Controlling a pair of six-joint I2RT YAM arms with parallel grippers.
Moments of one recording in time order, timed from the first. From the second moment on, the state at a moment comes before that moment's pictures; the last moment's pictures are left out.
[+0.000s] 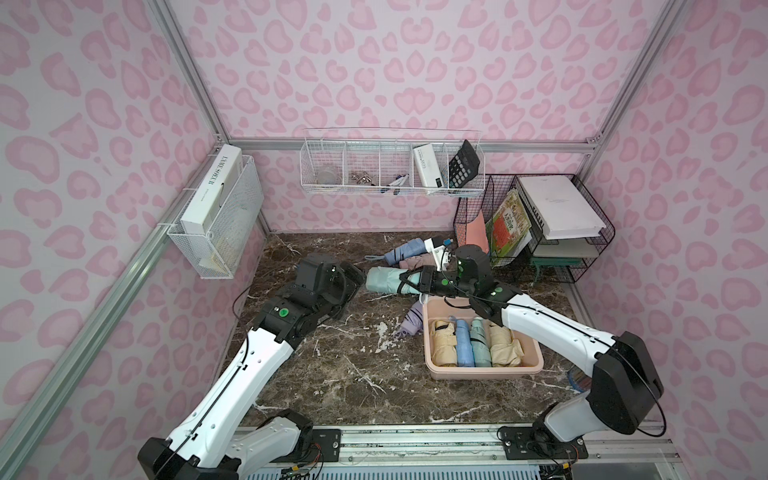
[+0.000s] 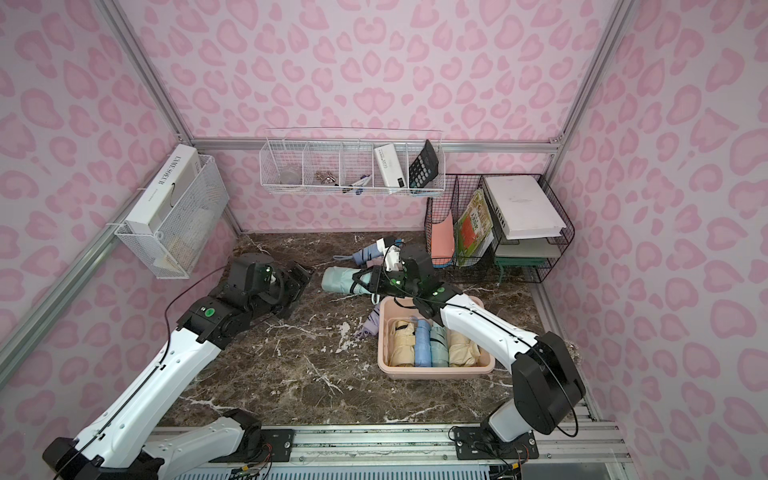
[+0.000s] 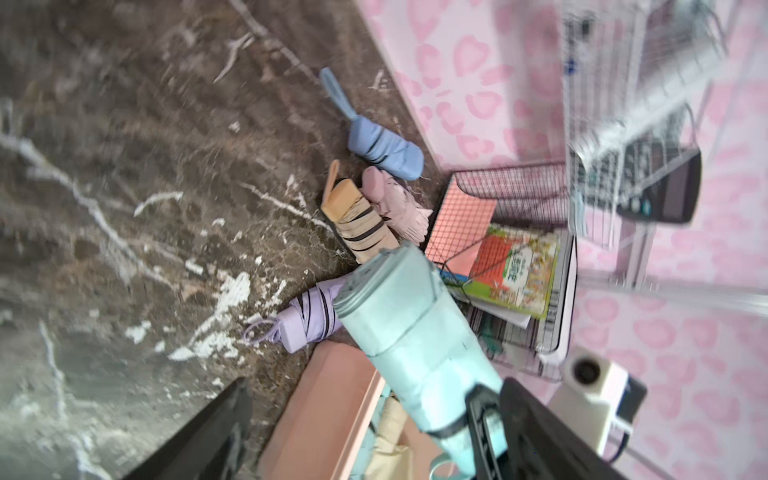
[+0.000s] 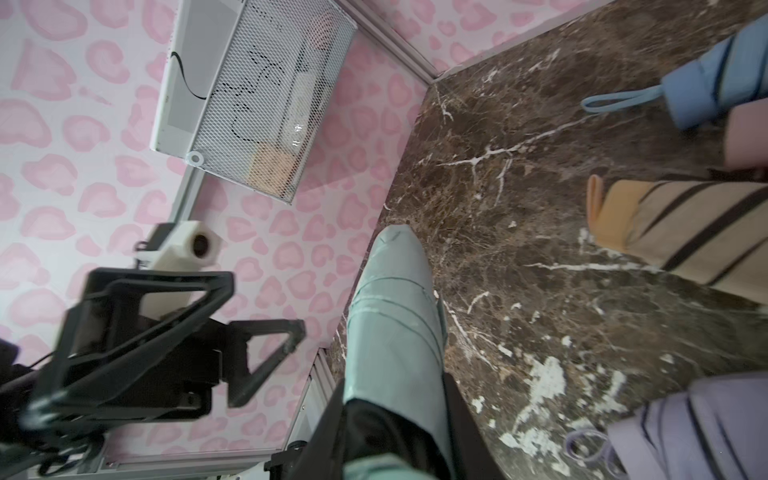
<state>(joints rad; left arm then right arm) -0.45 1.09 1.21 -0.71 0.00 -1.12 0.66 1.50 1.14 0.01 -0.52 0.78</state>
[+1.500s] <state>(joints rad) -0.90 1.26 1.22 -0.63 -0.12 0.58 0.55 1.33 1.25 -0.55 -0.87 0.44</state>
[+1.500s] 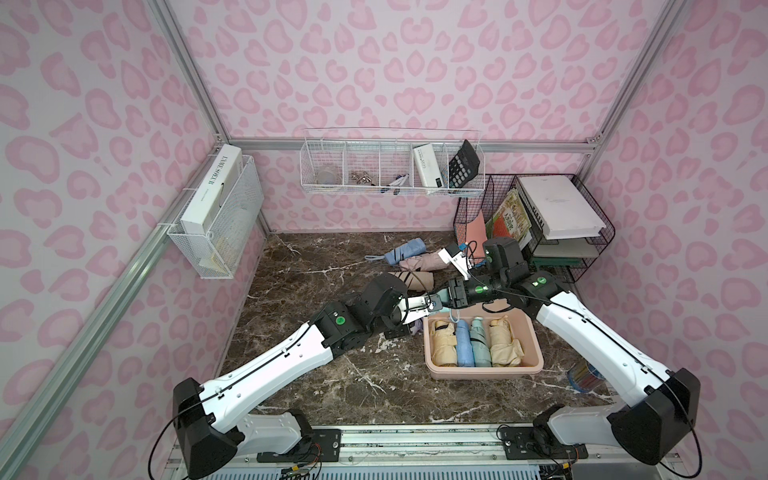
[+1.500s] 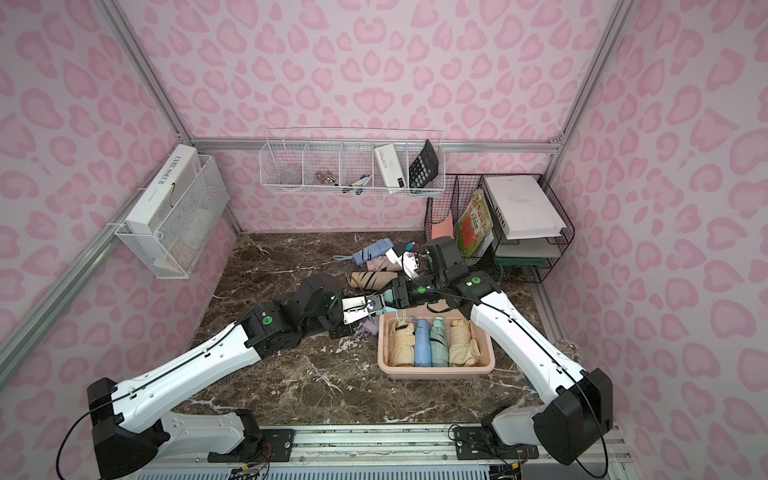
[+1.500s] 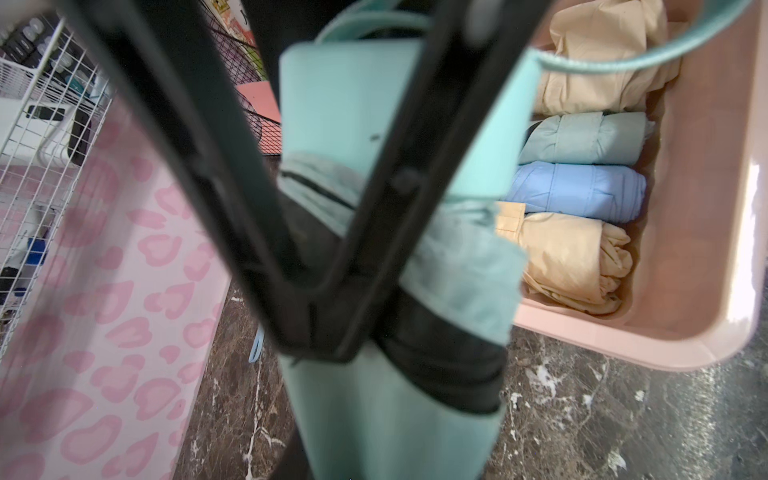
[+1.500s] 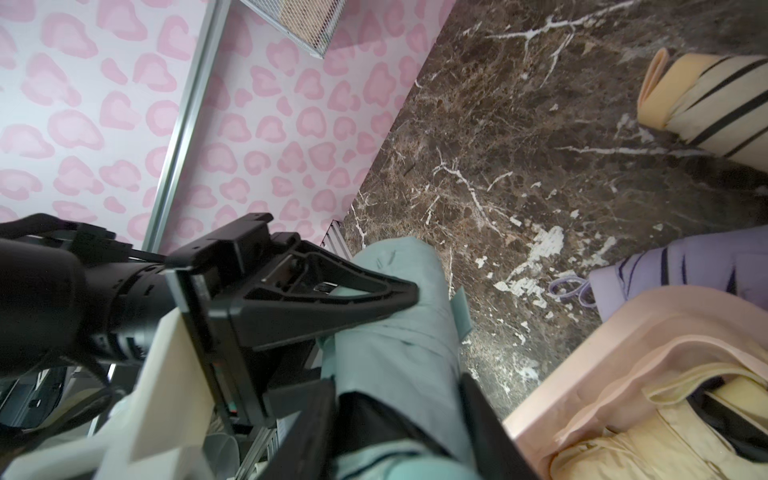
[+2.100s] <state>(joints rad) -0.93 1.22 1.18 -0.68 -0.09 0.21 0.17 1.10 1.10 -0.65 -0.35 0.52</state>
